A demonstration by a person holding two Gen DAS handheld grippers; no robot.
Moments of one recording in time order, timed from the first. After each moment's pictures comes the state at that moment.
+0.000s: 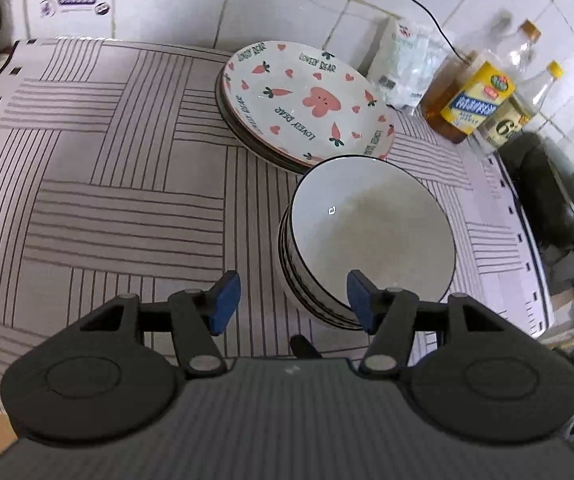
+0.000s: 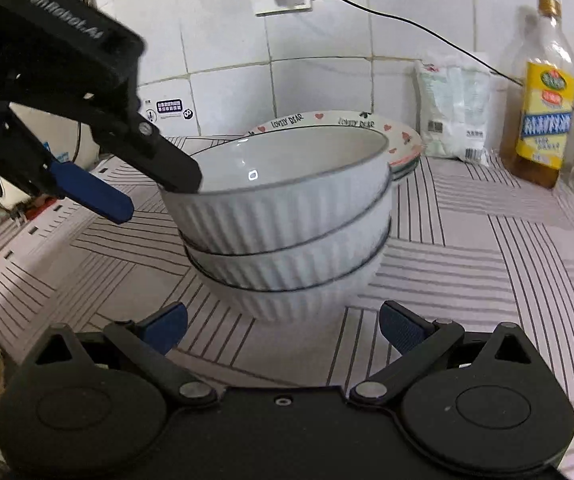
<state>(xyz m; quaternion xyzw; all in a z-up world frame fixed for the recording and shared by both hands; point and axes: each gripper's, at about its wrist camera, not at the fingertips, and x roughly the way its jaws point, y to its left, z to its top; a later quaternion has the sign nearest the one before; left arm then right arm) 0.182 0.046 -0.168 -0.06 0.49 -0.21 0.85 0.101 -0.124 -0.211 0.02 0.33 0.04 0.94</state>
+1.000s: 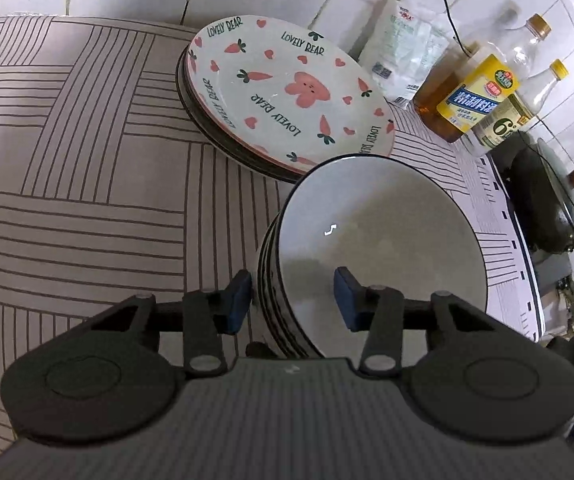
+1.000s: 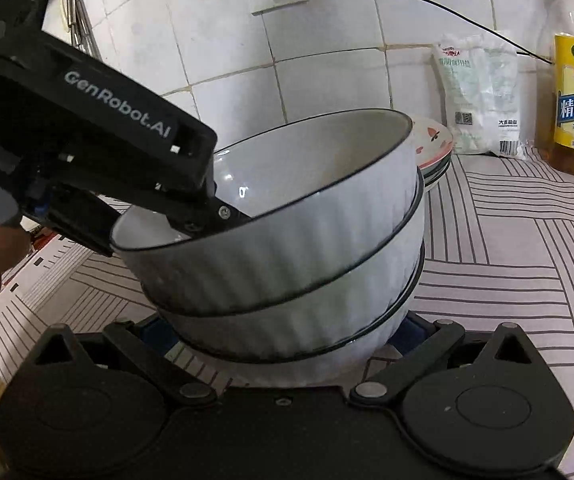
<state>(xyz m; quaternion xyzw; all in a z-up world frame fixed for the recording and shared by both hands) 0.225 0.029 -0.210 -0.09 0.49 -0.25 0.83 0.136 -0.138 -0.228 0.07 0.32 0.09 0.94</state>
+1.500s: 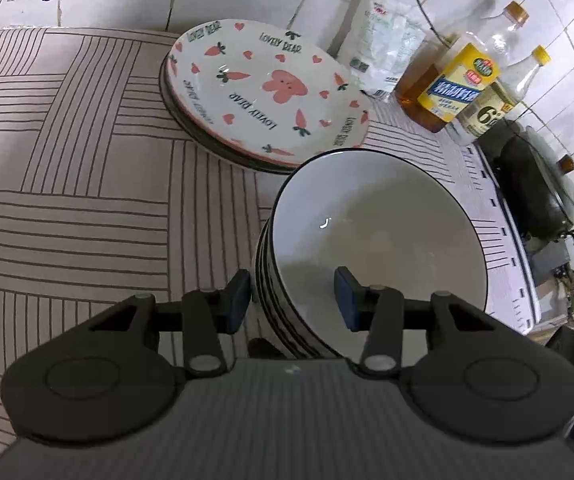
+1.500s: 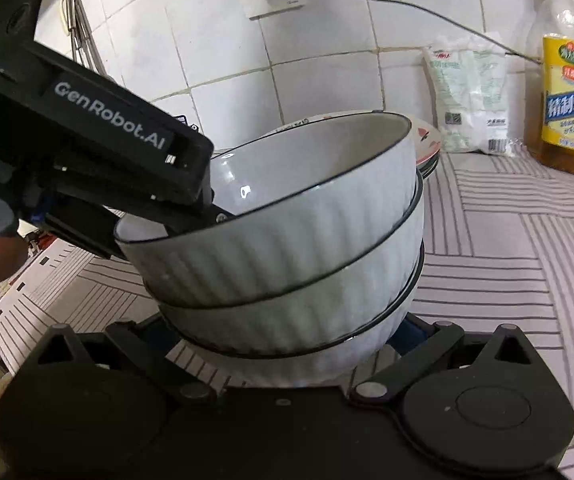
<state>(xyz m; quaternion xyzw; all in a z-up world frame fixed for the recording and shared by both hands) 0.207 0.021 -0.192 -0.08 0.49 -0.26 0.83 0.120 -0.141 -0.212 0.08 0.33 0.07 0.94</state>
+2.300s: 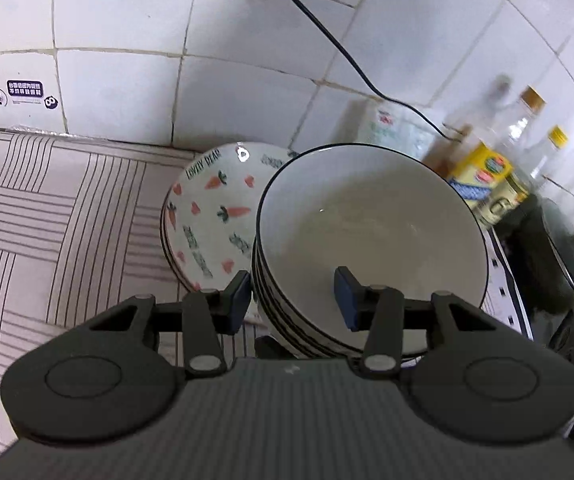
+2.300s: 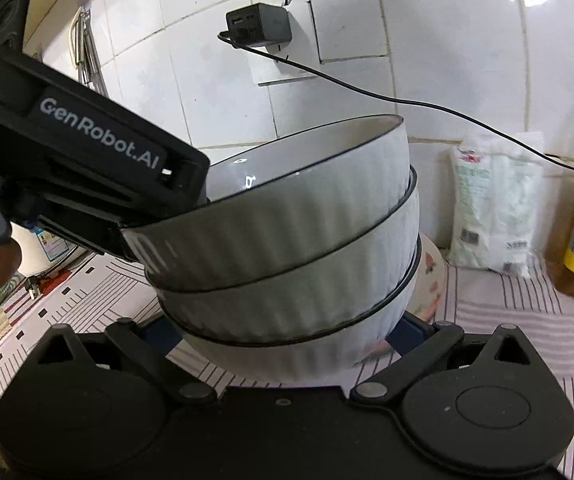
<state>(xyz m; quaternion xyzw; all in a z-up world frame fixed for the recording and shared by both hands) 0.260 -0.012 -0.127 -0.07 0.43 -0.20 0.88 0.206 -0.174 -0.155 0.04 0.30 0.13 0.95</state>
